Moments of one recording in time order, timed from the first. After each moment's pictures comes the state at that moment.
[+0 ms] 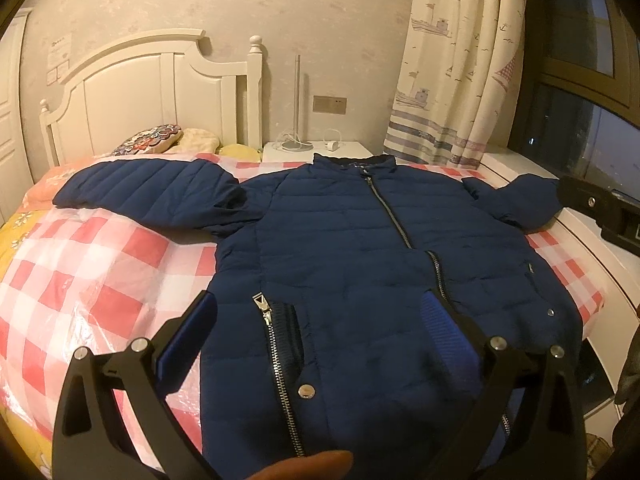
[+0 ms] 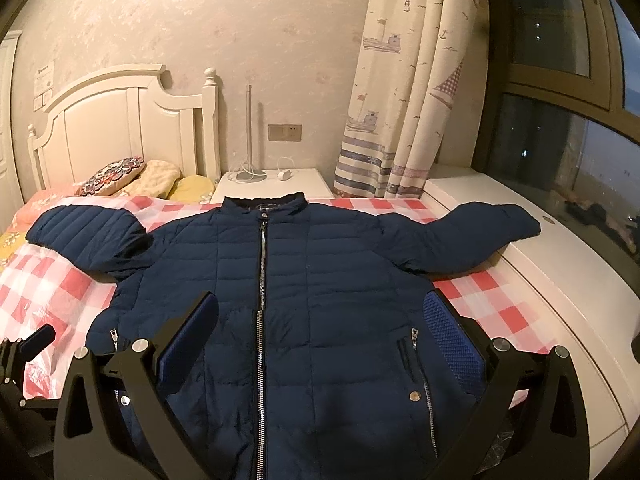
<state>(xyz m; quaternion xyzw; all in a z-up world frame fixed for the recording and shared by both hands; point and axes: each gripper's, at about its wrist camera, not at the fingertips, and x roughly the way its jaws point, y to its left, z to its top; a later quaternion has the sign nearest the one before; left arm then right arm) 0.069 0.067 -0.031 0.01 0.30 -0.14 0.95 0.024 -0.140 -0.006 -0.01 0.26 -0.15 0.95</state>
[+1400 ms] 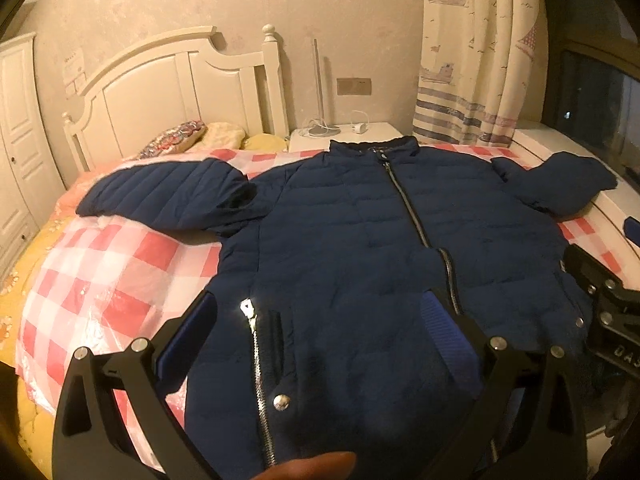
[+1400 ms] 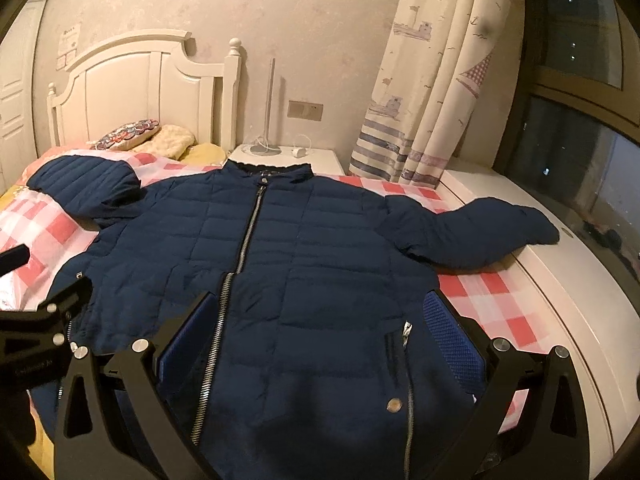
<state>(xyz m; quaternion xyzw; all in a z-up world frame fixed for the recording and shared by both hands) 0.089 0.005 -0.028 0.07 0.32 -0.05 0.94 0.037 -0.183 -0.054 -0.05 0.29 -0.11 0.95</state>
